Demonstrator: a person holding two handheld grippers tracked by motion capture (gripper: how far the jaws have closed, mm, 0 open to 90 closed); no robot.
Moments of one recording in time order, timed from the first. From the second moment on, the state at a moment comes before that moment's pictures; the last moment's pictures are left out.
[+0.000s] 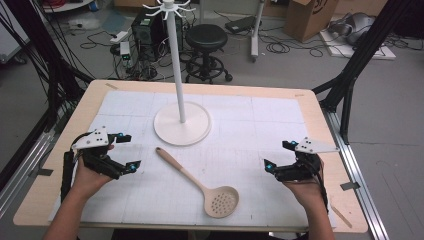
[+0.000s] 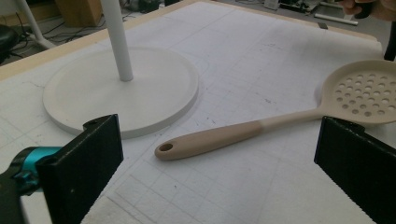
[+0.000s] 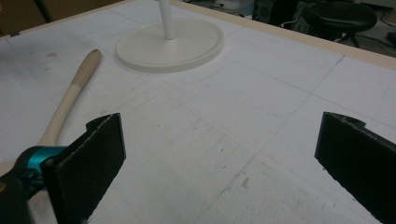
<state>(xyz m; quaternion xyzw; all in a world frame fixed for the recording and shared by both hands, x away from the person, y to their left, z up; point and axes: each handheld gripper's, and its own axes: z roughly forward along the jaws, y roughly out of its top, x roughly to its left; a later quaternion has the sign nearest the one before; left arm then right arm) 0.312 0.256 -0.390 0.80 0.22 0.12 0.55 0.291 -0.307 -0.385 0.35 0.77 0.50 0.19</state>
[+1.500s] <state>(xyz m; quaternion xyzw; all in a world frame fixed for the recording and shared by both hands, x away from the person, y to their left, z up) 0.314 0.251 -0.389 0.80 0.22 0.12 0.55 0.287 -0.311 -0.388 0.36 0.77 0.49 0.19</state>
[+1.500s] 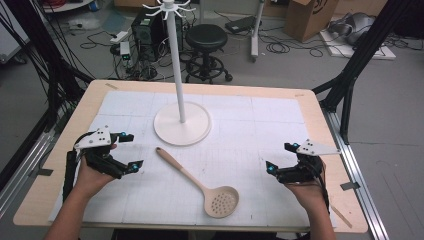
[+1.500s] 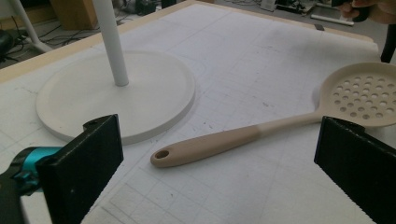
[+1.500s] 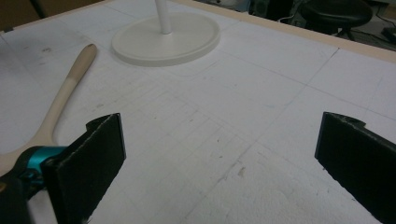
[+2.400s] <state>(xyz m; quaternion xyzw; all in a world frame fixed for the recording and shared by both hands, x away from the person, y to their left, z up) 0.313 0.201 -0.395 0.84 0.14 0.08 0.52 0.285 -0.315 -0.393 0.37 0.77 0.49 0.19</state>
